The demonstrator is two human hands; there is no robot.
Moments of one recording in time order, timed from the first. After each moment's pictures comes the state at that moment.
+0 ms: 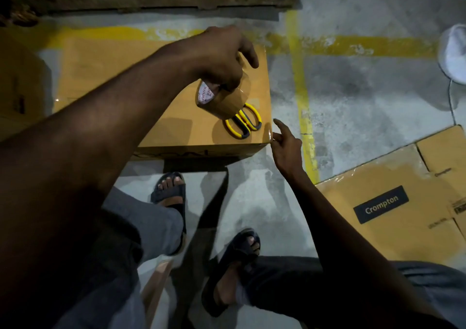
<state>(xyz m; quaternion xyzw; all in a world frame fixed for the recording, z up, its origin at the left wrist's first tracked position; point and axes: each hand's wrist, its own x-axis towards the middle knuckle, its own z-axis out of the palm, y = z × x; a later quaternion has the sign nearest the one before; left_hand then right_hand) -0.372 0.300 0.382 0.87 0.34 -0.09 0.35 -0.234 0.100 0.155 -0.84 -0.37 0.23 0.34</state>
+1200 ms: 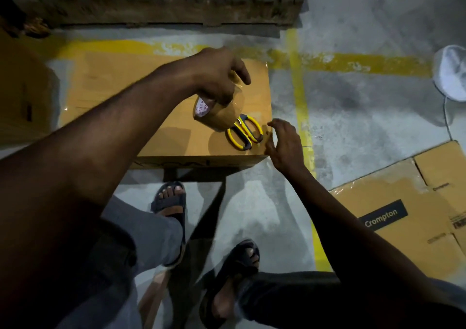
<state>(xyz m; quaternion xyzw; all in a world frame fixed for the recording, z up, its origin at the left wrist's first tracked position) -0.384 0.313 0.377 0.88 0.33 -0.09 0.32 -0.220 0.128 0.168 -0.80 -0.54 0.08 0.25</state>
